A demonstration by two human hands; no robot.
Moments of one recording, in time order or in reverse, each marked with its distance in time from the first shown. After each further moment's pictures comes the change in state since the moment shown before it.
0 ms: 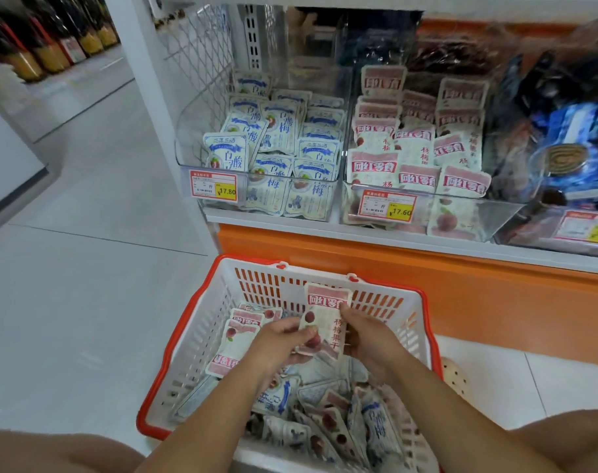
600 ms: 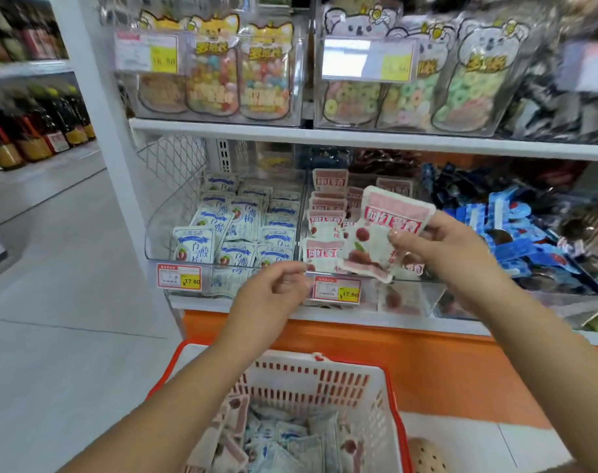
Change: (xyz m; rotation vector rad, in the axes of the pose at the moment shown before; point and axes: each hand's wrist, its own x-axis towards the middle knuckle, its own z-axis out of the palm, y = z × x) left_hand -0.055 0.187 0.050 0.335 0.171 0.730; right_hand -0.122 -0.249 -0.054 -0.393 0.324 -0.756
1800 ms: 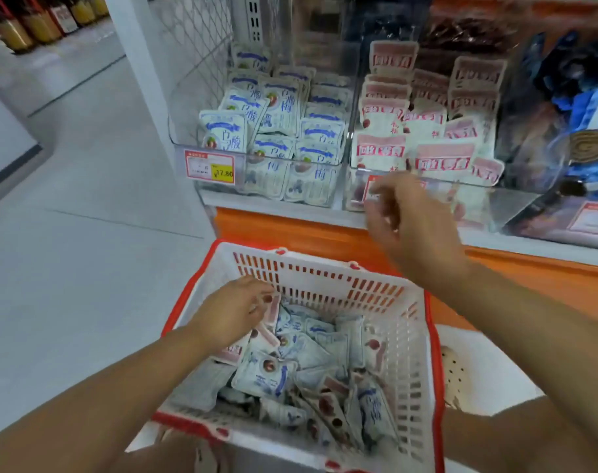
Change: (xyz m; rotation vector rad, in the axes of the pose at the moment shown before) left_hand -0.052 -0.166 -0.056 0.832 -0.348 -0.046; right_hand -0.024 0.067 0.094 -0.675 -0.078 -0.467
